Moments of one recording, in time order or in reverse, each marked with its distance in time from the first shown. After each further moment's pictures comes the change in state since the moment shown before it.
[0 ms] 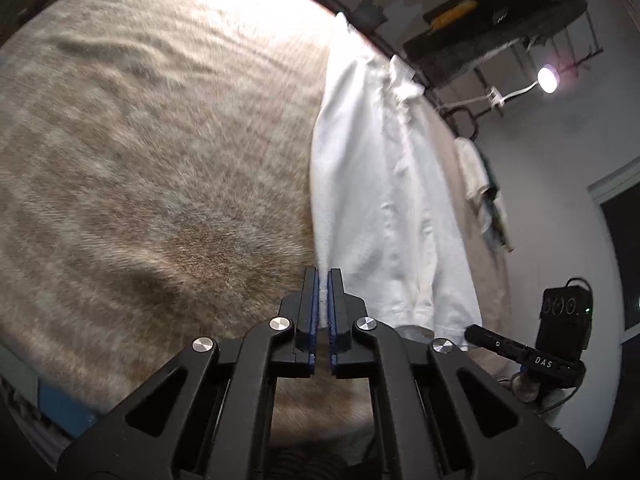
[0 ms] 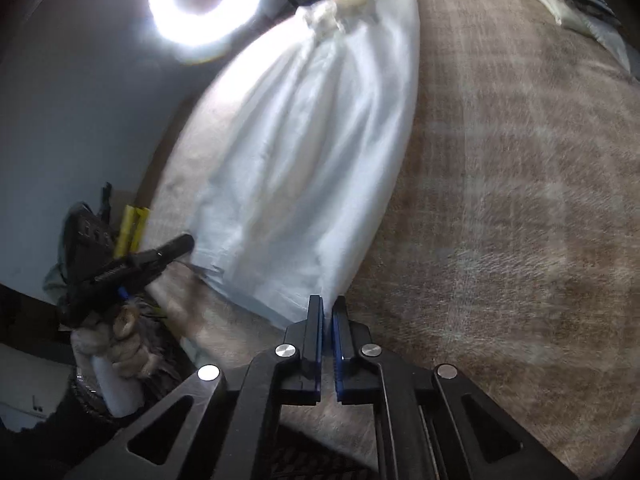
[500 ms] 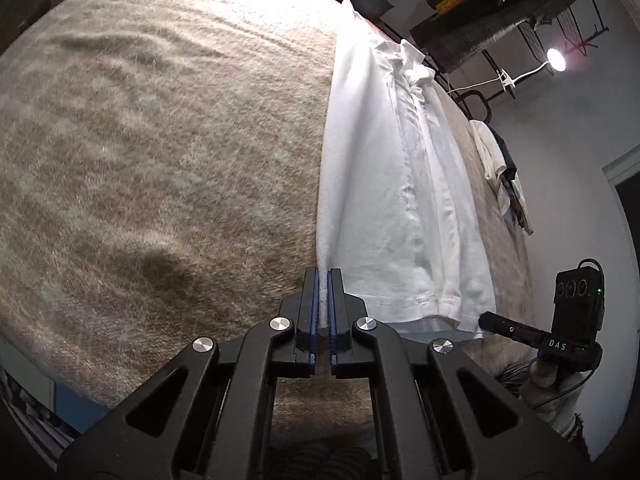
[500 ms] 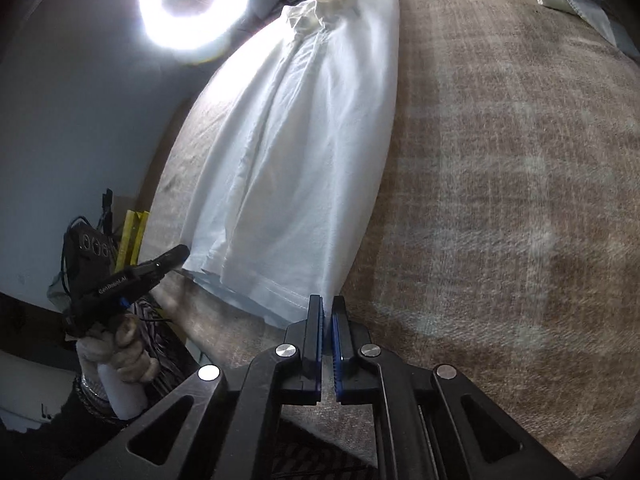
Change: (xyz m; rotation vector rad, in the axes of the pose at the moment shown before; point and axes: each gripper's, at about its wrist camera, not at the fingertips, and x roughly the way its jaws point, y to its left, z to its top) left arm 0.018 0.002 -0.005 0.053 0.045 0.081; right arm 0.000 -0.013 -0.007 0.039 0.028 -0.007
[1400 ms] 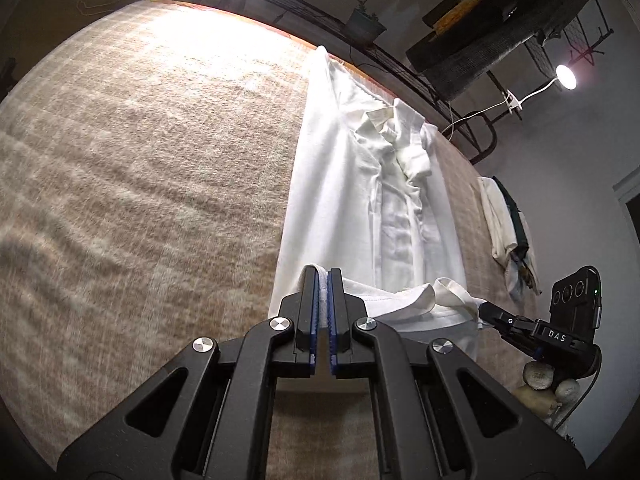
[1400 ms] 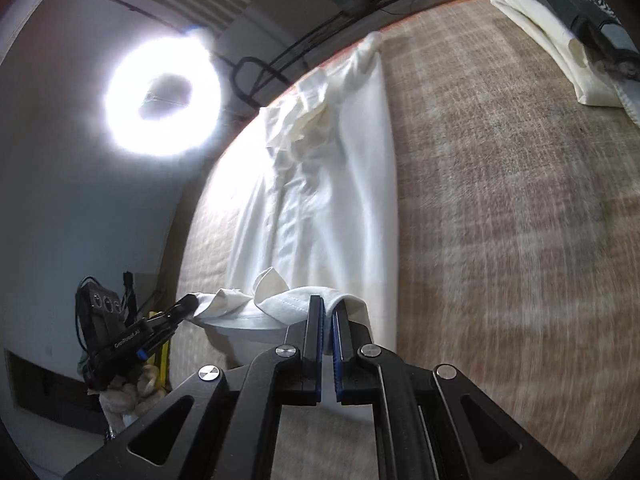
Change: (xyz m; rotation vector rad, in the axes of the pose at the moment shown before) left arm 0.057 -0.045 0.150 0.056 -0.058 0.036; right arm -0.010 -0.040 0.148 0.143 -0.182 0.086
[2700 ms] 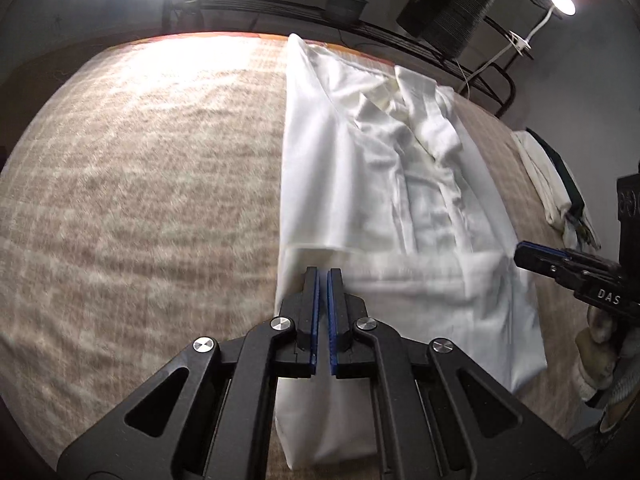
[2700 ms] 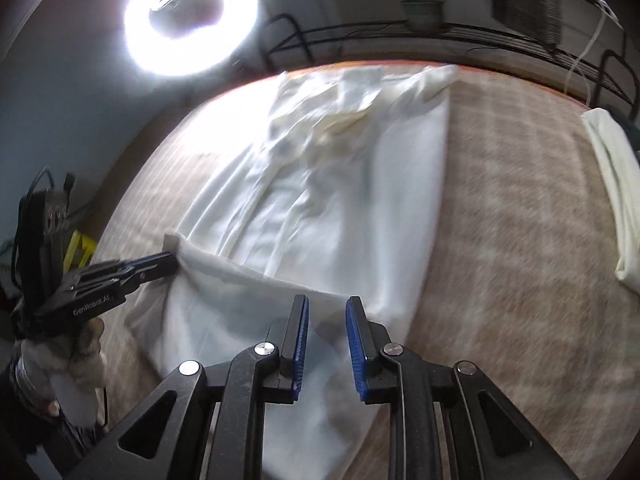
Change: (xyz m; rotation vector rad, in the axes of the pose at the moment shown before) left arm 0.047 -0.019 0.024 0.232 0.013 0.163; right arm 0.062 0.054 0.039 -0.402 0.045 -0.255
